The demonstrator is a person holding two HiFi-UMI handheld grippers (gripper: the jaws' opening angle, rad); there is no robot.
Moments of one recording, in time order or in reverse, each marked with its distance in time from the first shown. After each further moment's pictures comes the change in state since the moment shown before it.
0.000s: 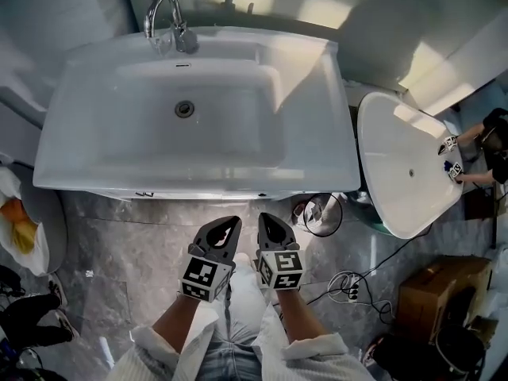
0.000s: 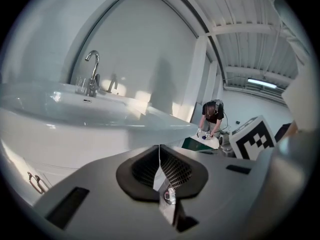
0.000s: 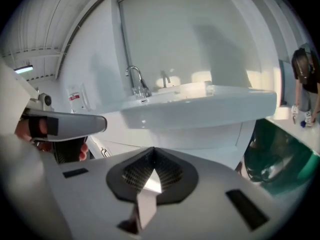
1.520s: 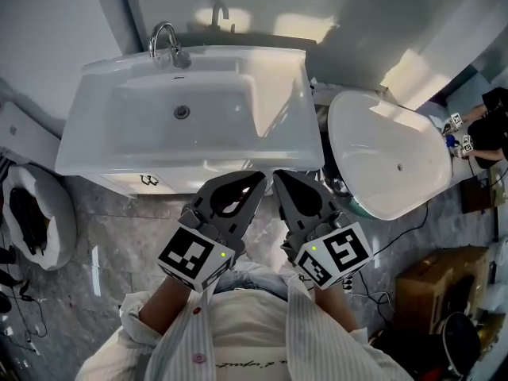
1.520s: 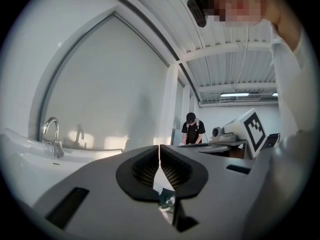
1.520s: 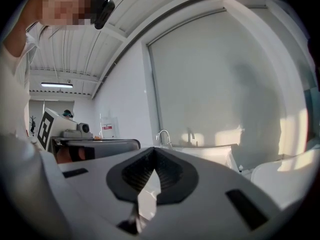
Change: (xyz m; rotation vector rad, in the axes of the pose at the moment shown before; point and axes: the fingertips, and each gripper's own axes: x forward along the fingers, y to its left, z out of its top) left arm -0.078 -0.160 0.252 0.158 -0.289 -0.209; right arm -0.216 0.042 0.269 -0.169 -0.361 0.285
